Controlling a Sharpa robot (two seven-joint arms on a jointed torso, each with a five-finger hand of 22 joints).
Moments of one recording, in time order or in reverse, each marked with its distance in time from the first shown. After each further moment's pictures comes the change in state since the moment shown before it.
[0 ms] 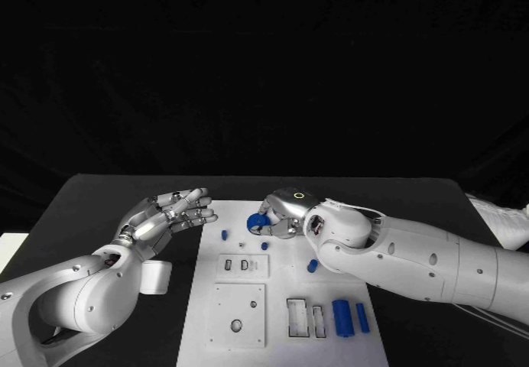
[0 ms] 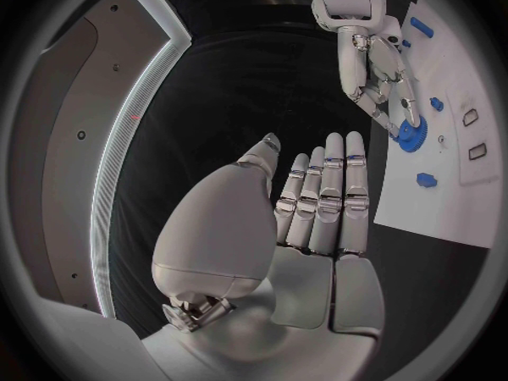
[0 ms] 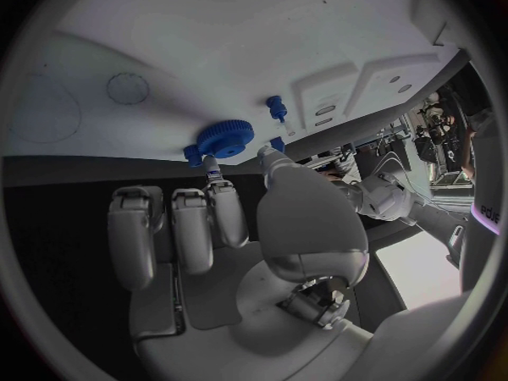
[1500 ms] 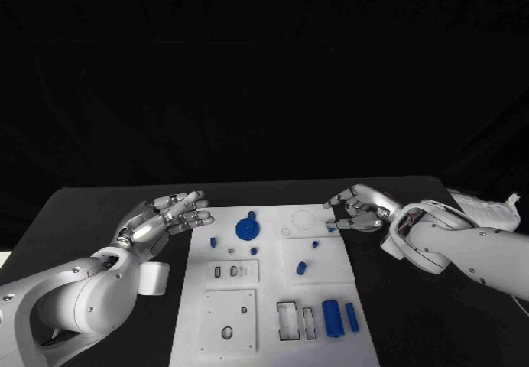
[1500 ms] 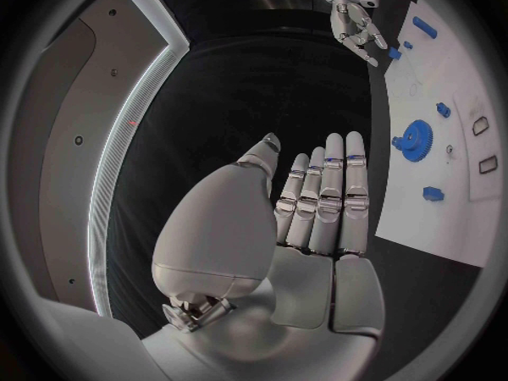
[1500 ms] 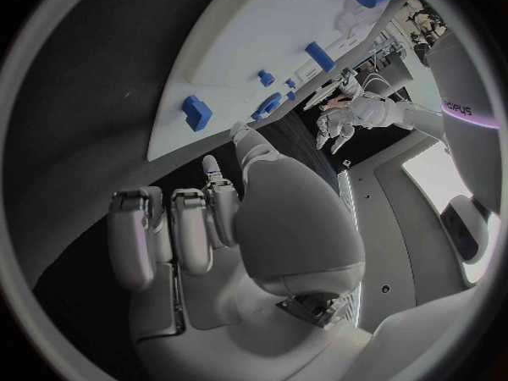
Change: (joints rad) left arm 0.000 0.018 -0.001 -0.040 0.004 0.009 -0.002; left_hand 0.000 0.000 0.000 0.000 0.000 0.000 0.000 0.000 0.000 0.000 0.000 0.000 0.000 -0.004 0.004 0.000 0.001 0.000 0.000 0.000 0.000 -0.001; right arm -0.030 -0.381 0.004 -0.020 0.642 -0.089 0.458; right_hand 0.278 -0.052 0.000 -0.168 -0.008 -0.007 0.007 0.000 -0.001 0.000 0.000 -0.026 0.000 0.000 0.000 0.000 0.000 0.000 0.000 0.000 0.000 0.000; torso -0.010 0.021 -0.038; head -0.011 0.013
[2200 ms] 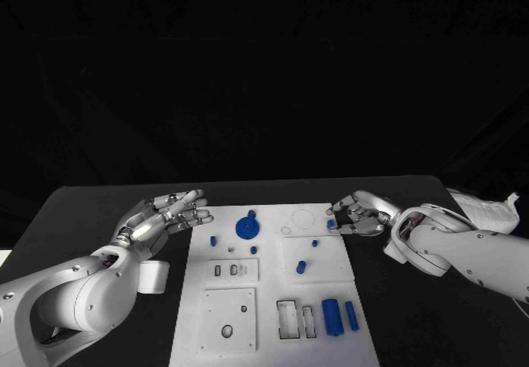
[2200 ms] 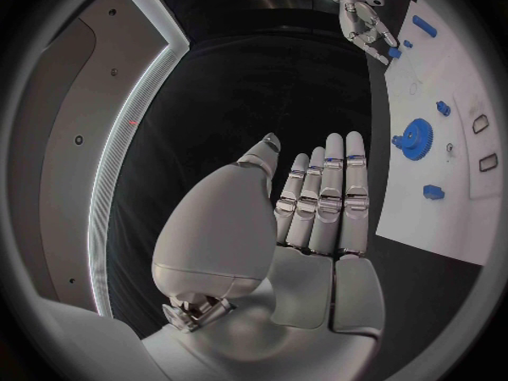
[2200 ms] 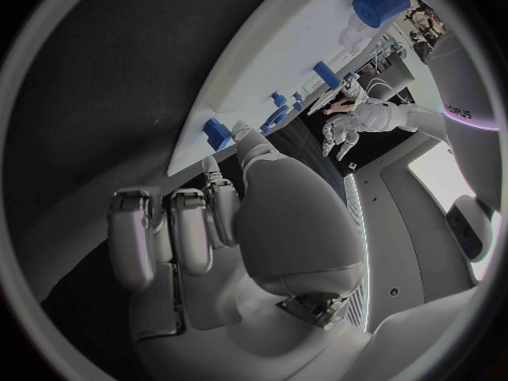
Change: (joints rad) left arm 0.000 0.002 0.000 -0.005 0.000 0.001 0.000; left_hand 0.000 0.000 0.000 0.000 0.000 0.000 0.000 0.000 0.000 0.000 0.000 0.000 0.000 0.000 0.000 0.000 0.000 0.000 0.000 0.000 0.000 0.000; right arm -0.023 0.011 0.000 -0.046 -0.002 0.035 0.004; right_hand -0.005 -0.005 -0.008 -0.002 -0.004 -0.003 0.003 0.000 0.000 0.000 0.000 0.000 0.000 0.000 0.000 0.000 0.001 0.000 0.000 0.000 0.000 0.000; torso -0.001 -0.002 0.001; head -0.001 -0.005
